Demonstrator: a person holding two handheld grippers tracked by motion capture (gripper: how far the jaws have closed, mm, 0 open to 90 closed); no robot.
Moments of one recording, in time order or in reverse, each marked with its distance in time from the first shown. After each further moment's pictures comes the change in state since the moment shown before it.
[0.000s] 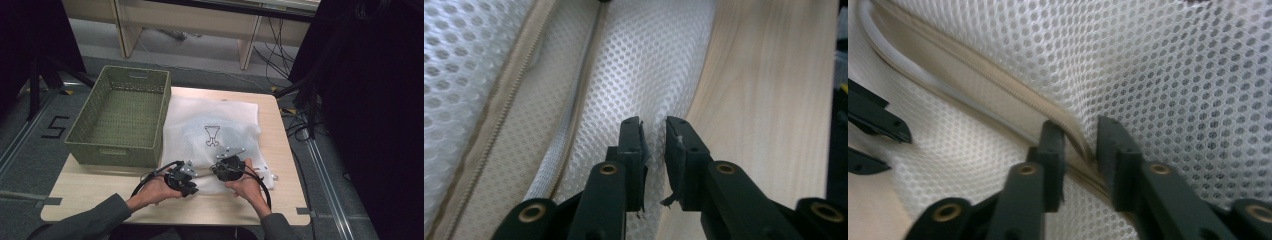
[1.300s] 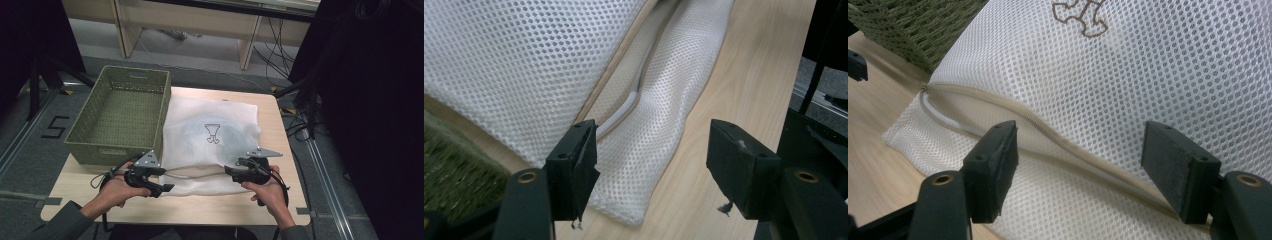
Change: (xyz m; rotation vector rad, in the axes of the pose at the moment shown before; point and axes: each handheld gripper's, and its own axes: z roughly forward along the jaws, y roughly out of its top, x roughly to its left) left arm 0.007 -0.042 -0.092 -0.182 0.087 -0.128; right arm -0.027 -0.021 -0.067 -0.216 0.061 0.214
